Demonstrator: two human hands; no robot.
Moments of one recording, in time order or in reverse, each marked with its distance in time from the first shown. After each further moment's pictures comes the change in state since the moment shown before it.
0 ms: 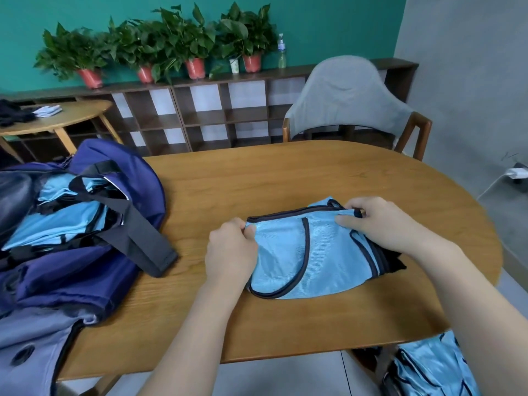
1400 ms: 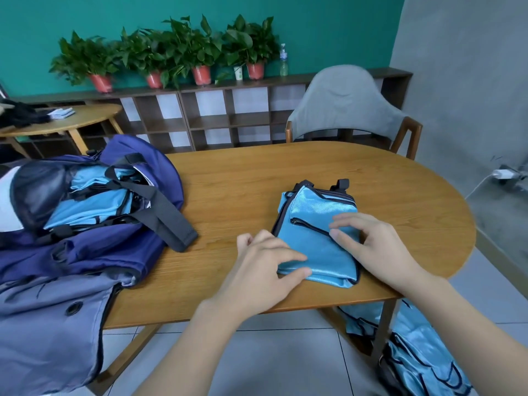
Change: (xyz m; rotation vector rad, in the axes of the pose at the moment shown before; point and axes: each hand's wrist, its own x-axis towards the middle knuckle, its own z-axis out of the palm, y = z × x) left_hand -0.083 -0.017 -0.023 0.083 -0.163 0.766; right_hand -0.069 0.014 0.056 0.066 0.332 -0.395
